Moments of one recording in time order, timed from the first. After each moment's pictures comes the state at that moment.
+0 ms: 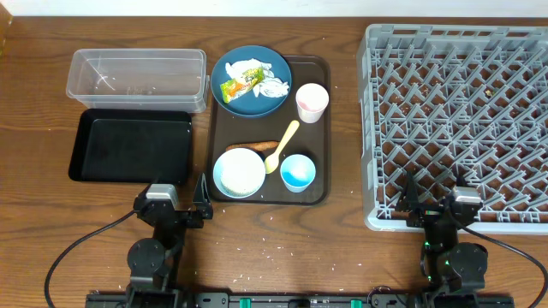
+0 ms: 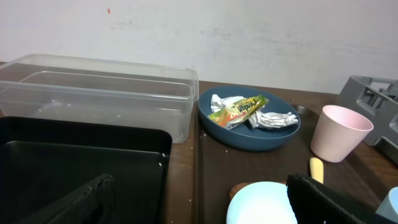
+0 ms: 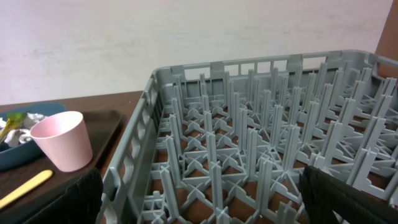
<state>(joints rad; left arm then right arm) -0.08 0.01 0.01 -0.11 0.01 -0.15 0.06 0.01 0.01 -0.06 0.10 0.12</state>
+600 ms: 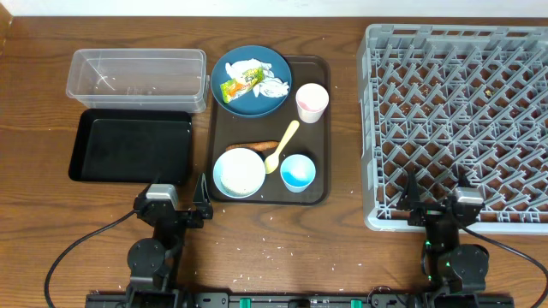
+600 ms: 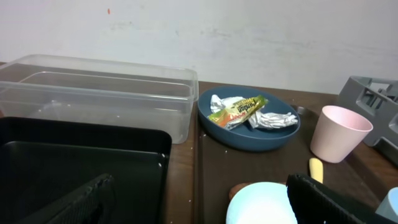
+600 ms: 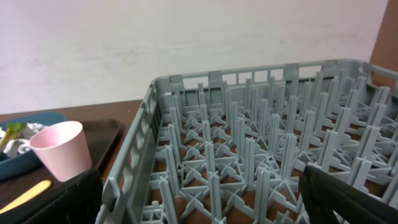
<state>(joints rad) -0.08 0.01 0.01 -0.10 0.01 -0.15 0.06 0.01 0.01 -0.03 0.11 0.12</state>
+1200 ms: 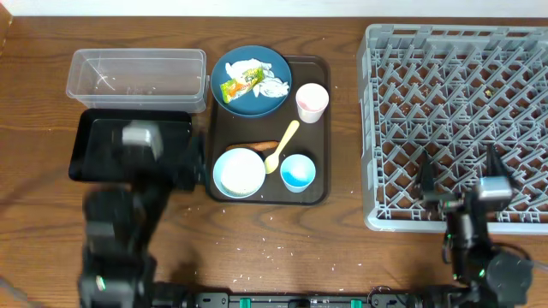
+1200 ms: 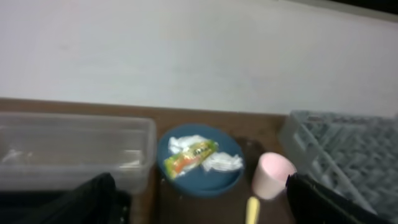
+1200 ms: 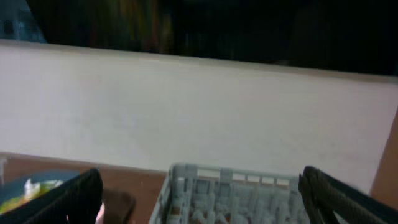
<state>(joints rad) -0.08 0.63 0.73 -0.29 0.15 -0.19 0.06 0.26 0.35 0.11 -0.02 -0.06</state>
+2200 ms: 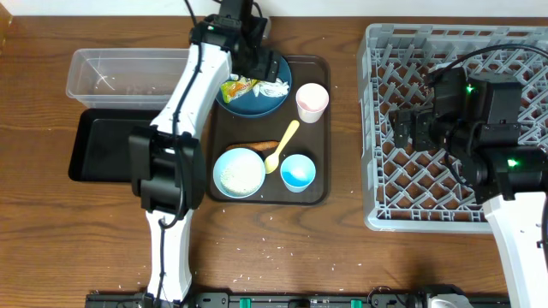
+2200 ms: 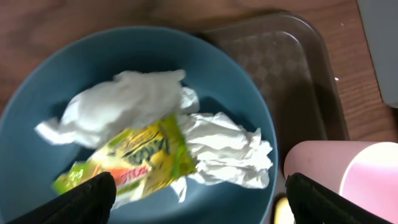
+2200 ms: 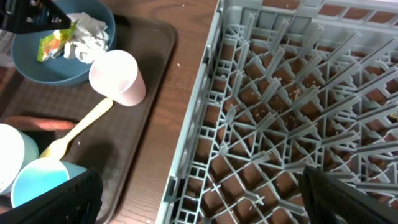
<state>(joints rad) -0.26 2.27 2.06 -0.89 0.20 -0.01 0.06 1.22 1.22 -0.79 -0.16 -0.06</state>
